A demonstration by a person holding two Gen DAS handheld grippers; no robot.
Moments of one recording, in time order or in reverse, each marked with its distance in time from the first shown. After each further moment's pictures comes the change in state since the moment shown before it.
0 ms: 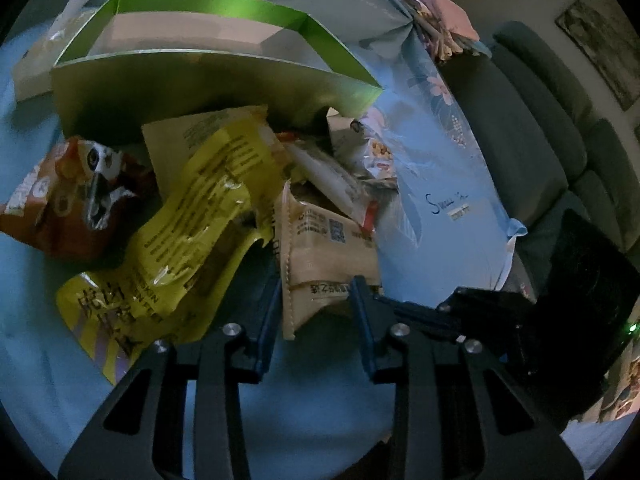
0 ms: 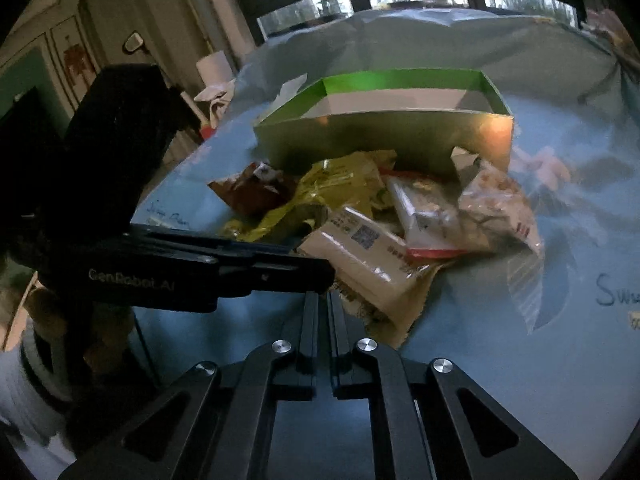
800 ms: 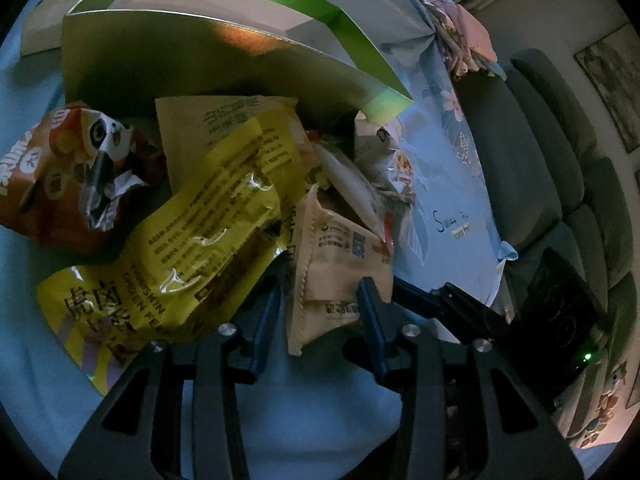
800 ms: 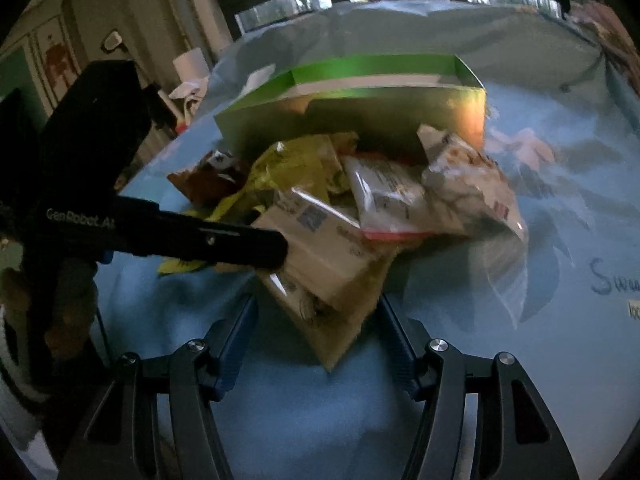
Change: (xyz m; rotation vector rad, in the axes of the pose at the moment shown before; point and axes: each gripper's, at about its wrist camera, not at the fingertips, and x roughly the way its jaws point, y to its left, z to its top) left arm 0.009 0.017 0.007 -0.118 0.021 -0.041; right arm 0.016 -0.020 -0.009 0.002 -0.004 -0.089
